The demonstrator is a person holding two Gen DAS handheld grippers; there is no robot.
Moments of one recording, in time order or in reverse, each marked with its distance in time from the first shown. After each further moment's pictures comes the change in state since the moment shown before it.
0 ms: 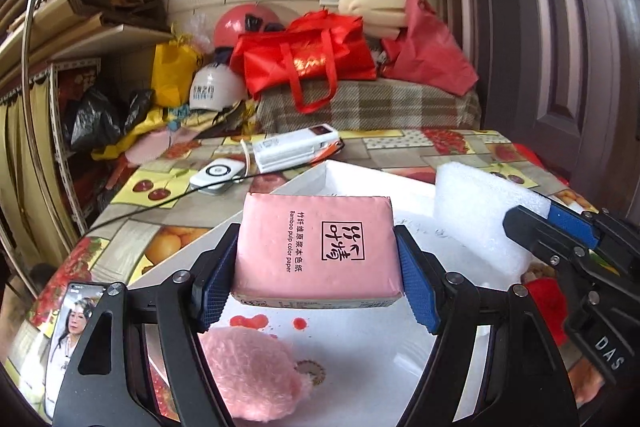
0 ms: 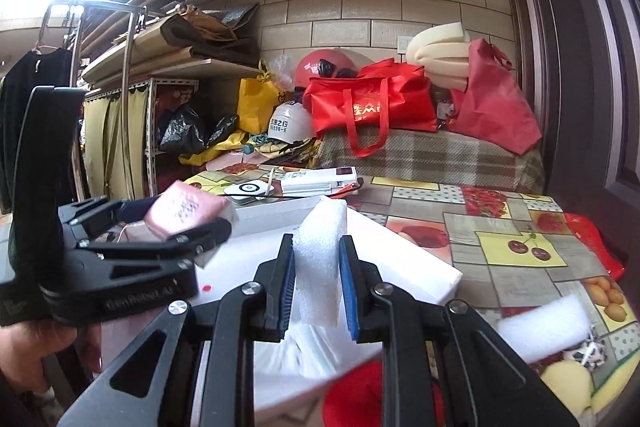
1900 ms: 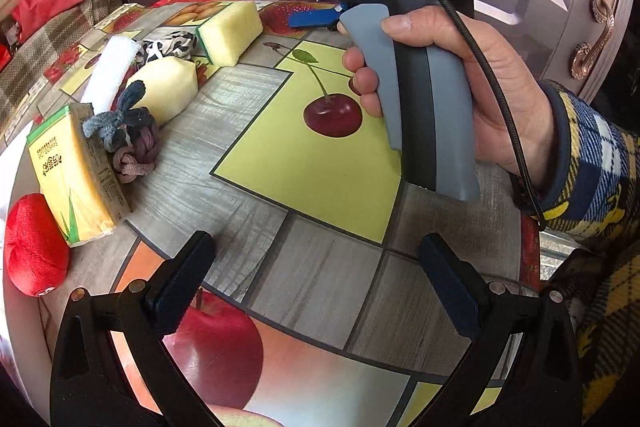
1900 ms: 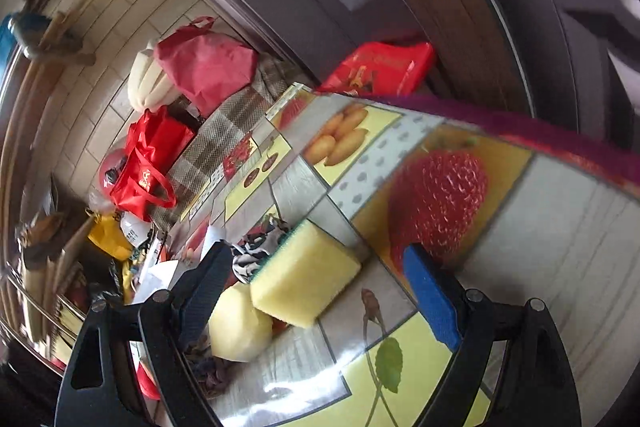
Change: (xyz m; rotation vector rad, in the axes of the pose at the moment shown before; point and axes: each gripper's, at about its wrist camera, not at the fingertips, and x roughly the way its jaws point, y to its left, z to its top) left arm -0.070 -0.273 -0.085 0.690 0.518 -0.852; right arm -0.142 -0.261 -0.106 0.952 0.069 -0.326
